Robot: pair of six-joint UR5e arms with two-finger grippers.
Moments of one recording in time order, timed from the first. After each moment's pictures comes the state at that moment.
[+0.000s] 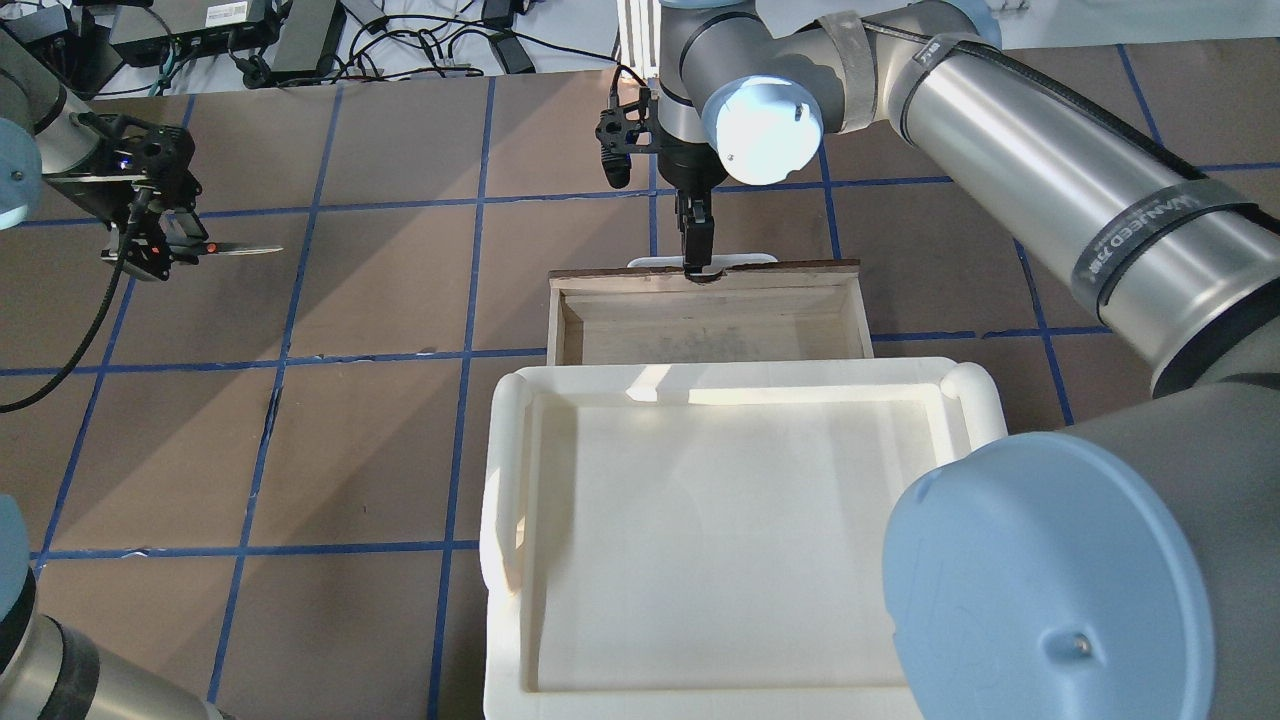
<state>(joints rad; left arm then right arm) -1.13 -1.94 -1.55 -1.23 1.53 2.10 1.83 -0.98 1.28 -1.79 -1.49 -1.35</state>
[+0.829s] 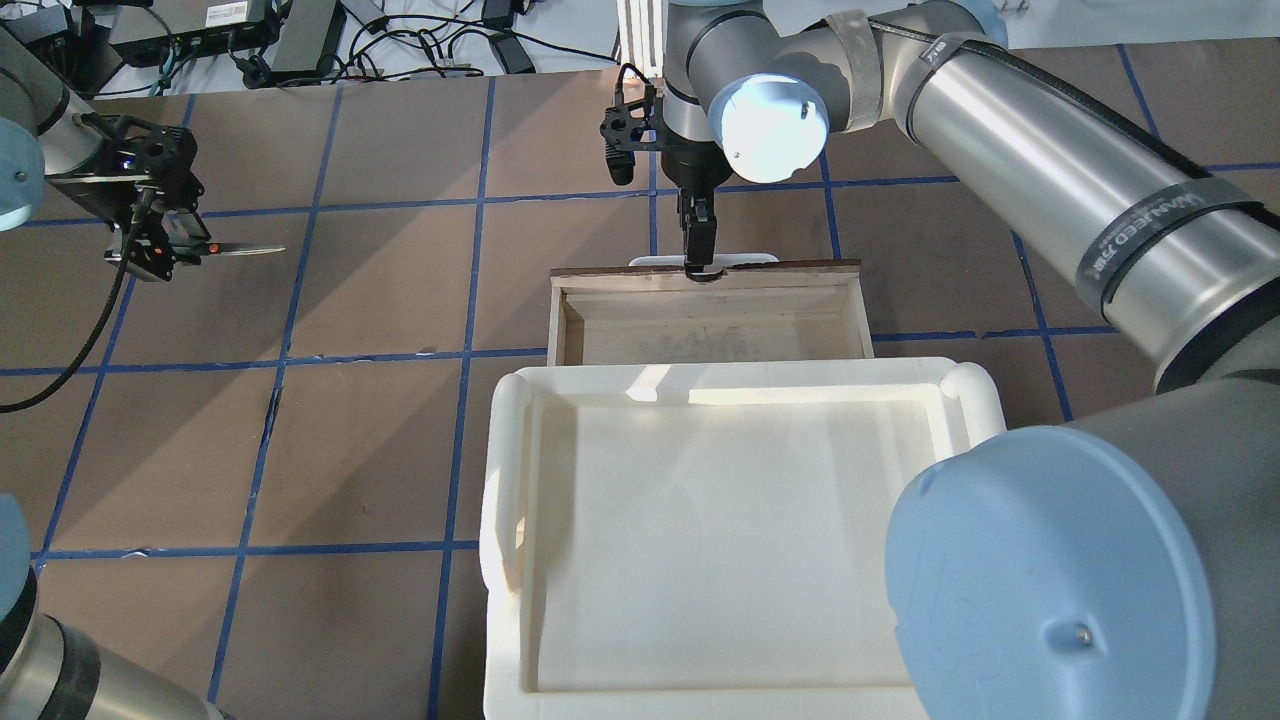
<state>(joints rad) -1.13 -1.95 -1.55 -1.23 1.53 2.09 1.83 -0.98 1.28 -1.79 -1.48 -1.35</state>
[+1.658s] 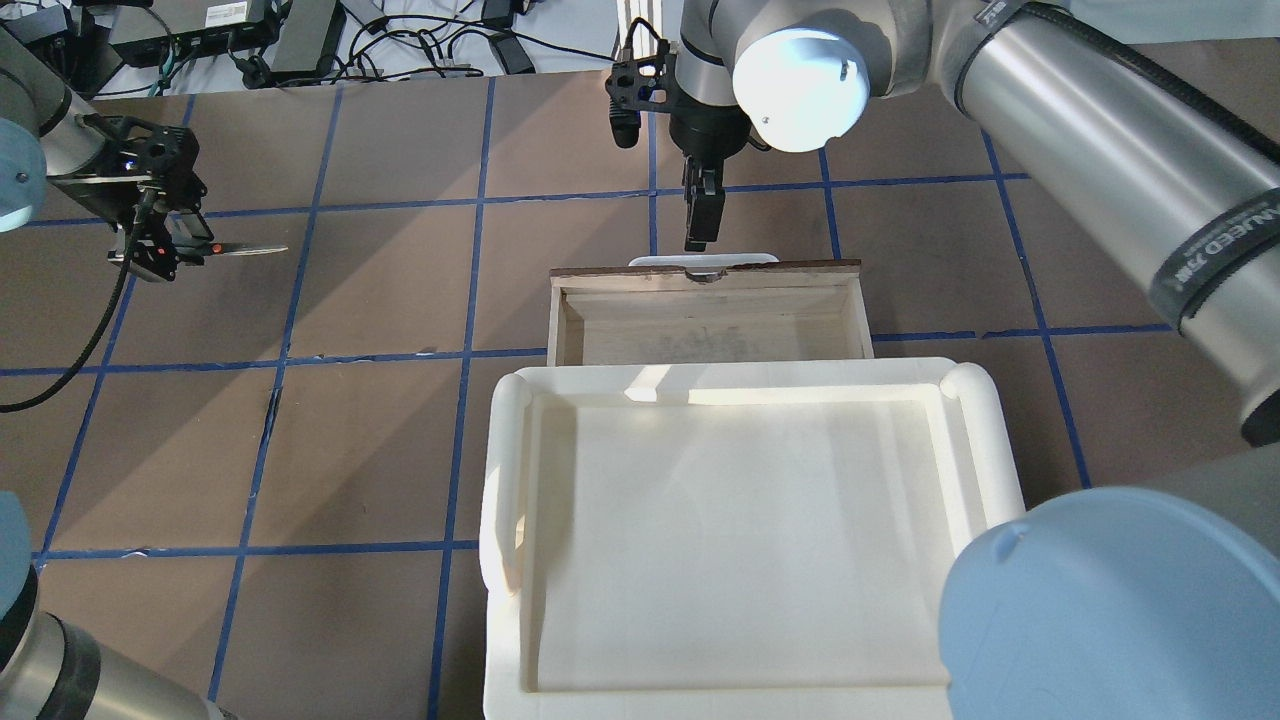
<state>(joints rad) -1.13 -1.95 -1.55 -1.23 1.52 2.09 1.80 -1.10 1.28 -1.72 -1.43 -1.28</state>
